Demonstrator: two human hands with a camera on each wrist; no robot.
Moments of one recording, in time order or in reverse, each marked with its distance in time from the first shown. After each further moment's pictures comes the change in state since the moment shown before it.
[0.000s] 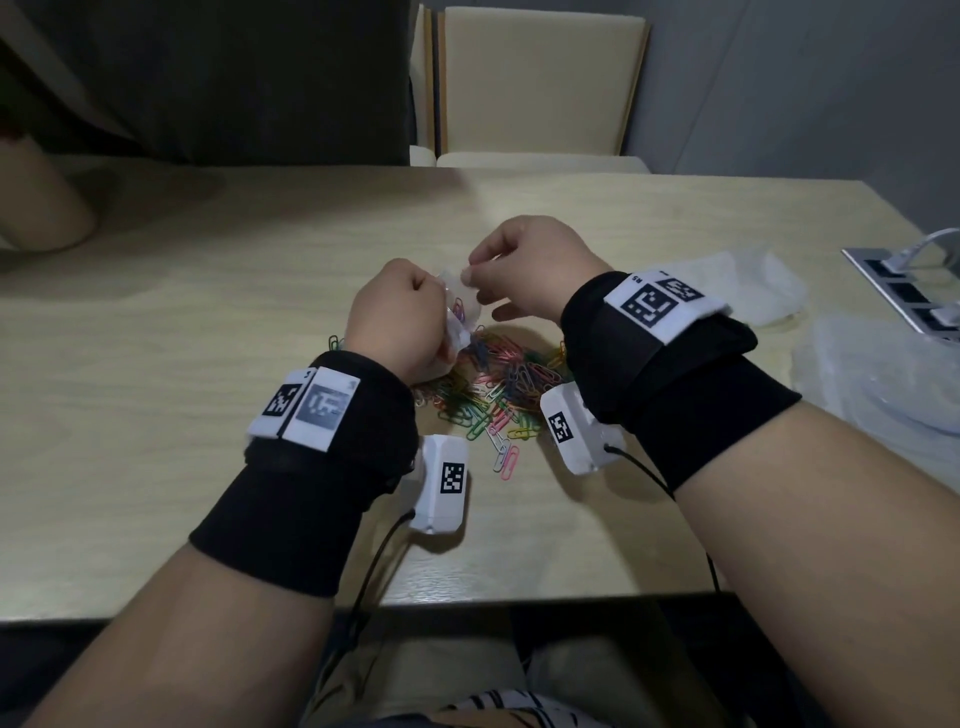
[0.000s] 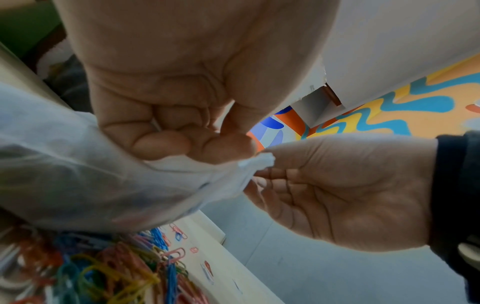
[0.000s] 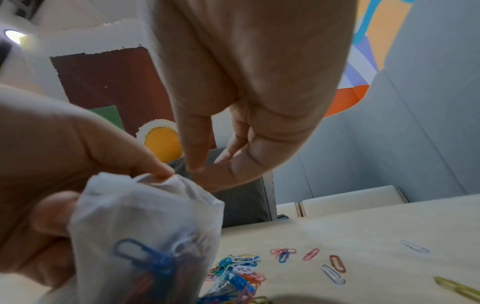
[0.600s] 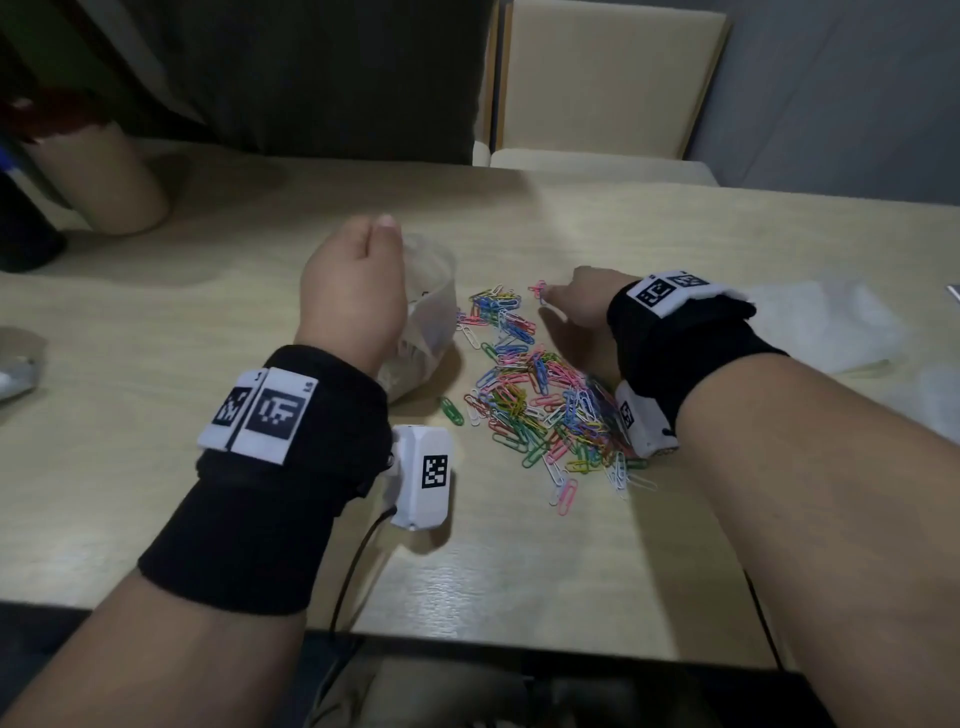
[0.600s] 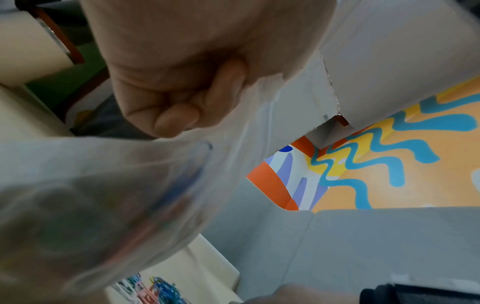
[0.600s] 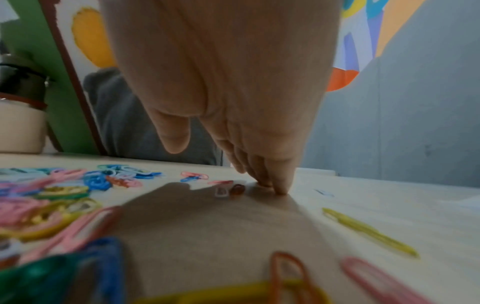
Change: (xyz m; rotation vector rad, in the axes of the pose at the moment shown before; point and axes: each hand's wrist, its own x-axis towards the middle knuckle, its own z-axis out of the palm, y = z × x) left_hand 0.028 -0.012 -0.061 -0.092 0.309 0.101; right_hand 0.064 0.018 0.015 -0.756 -0.150 0.209
